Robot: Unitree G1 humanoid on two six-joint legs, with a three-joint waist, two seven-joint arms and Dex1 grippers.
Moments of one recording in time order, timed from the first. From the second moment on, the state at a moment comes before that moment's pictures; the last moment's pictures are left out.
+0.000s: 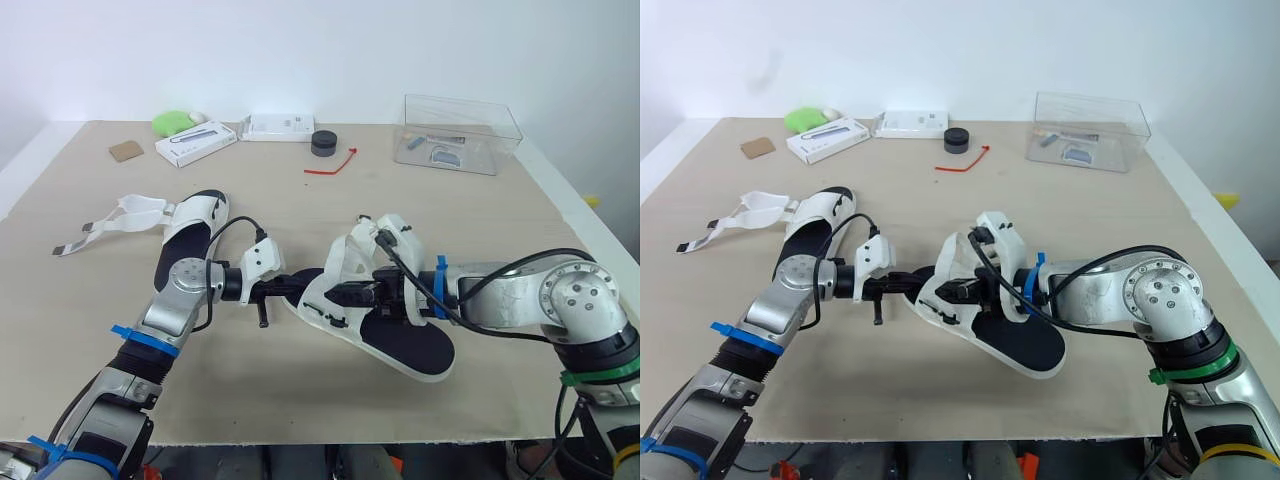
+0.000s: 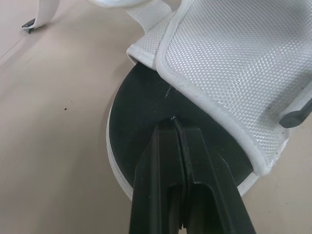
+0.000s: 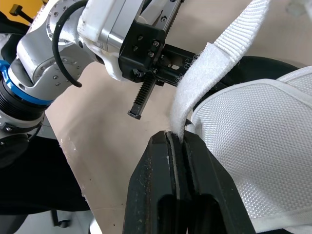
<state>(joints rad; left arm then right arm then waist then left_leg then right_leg) -0.58 0.46 -0.26 0.26 -0.18 0.16 -1.10 -0.68 -0.83 0.25 -0.33 1.90 1.13 -0.33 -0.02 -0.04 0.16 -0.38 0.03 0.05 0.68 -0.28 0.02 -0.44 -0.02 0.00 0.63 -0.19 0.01</state>
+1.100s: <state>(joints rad) -0.60 0.45 -0.26 0.28 -0.17 0.16 -1.08 -0.64 -0.86 0.28 -0.37 1.93 1.13 -0.34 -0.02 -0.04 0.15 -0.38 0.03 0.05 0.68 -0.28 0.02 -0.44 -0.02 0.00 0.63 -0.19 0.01</state>
